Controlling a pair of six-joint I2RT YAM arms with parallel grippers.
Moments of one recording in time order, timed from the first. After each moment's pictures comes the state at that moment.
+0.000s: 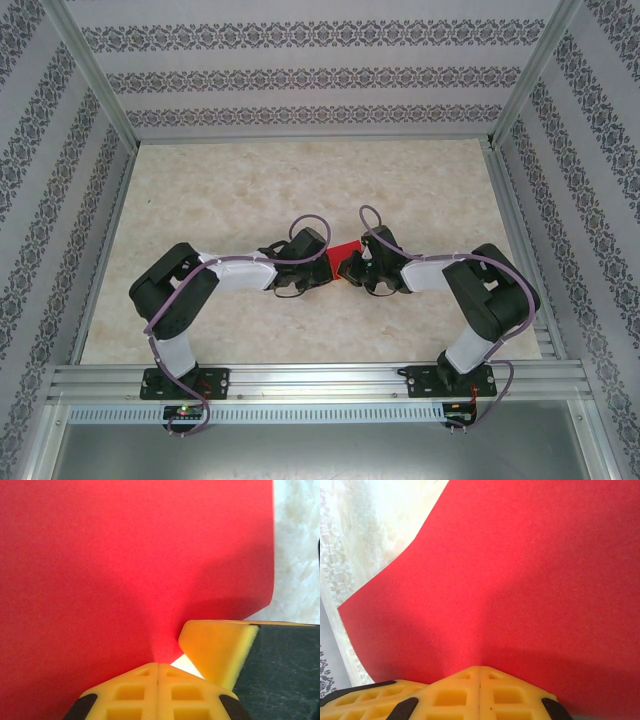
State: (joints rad) left arm -0.81 1.80 0.94 -0.07 0.18 -1.06; right arm 0.54 1.66 0.60 0.19 -0.42 1.00
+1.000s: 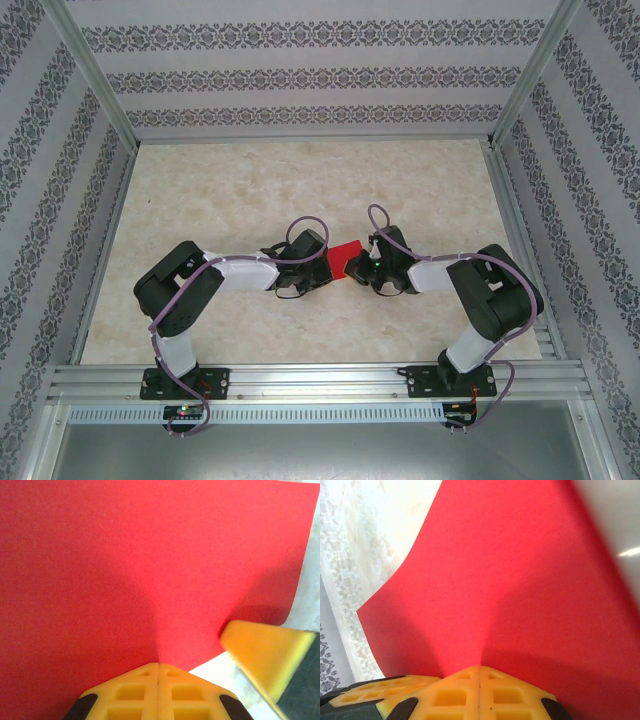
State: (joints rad) left arm -0.81 1.82 0.94 -0.08 0.16 -1.16; right arm 0.44 1.65 0.55 0.23 -0.46 0.95
